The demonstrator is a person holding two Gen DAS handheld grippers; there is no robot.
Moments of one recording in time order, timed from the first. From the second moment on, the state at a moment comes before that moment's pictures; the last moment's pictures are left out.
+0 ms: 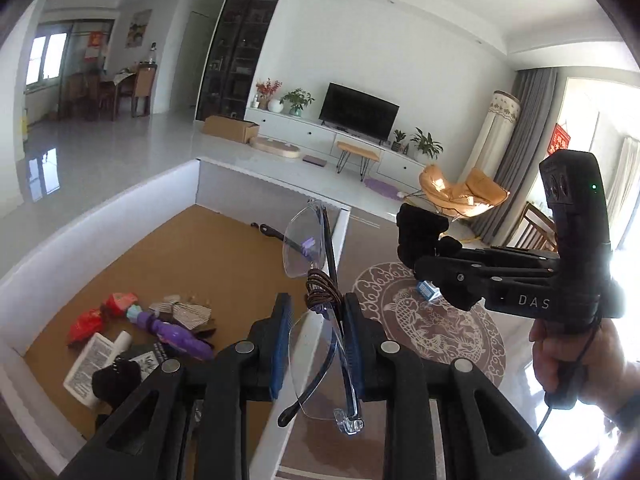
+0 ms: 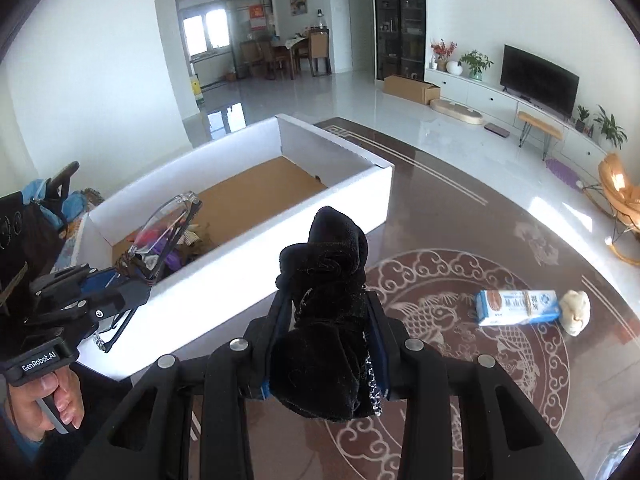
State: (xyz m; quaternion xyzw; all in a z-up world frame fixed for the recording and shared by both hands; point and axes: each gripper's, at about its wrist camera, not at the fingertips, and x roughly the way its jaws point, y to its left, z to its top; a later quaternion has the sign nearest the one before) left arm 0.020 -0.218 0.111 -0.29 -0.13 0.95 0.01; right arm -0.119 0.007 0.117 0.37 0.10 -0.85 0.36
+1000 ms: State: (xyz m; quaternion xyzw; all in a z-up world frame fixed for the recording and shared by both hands) left arm 0.022 -0.125 0.077 -0.37 -0.02 0.92 0.09; right arm -0.075 0.203 -0.018 0.43 0.05 -0.90 0.11
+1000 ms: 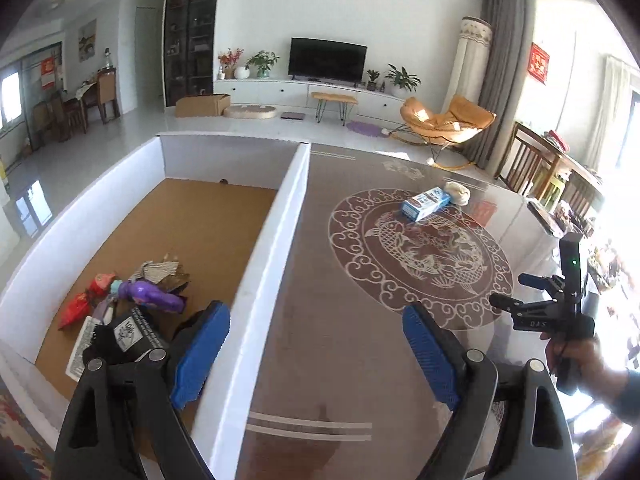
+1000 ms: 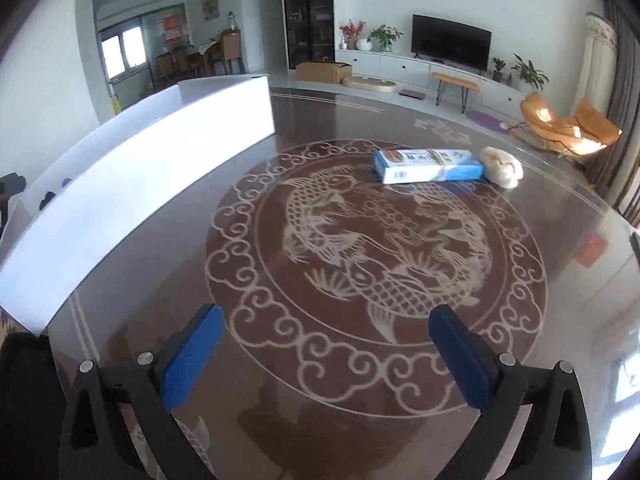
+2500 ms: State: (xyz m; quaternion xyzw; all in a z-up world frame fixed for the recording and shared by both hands) left arm -0.171 0.022 -0.038 -0.43 0.07 0.89 0.13; right arm -0.076 0.319 -0.046 0.46 0.00 -0.89 0.00
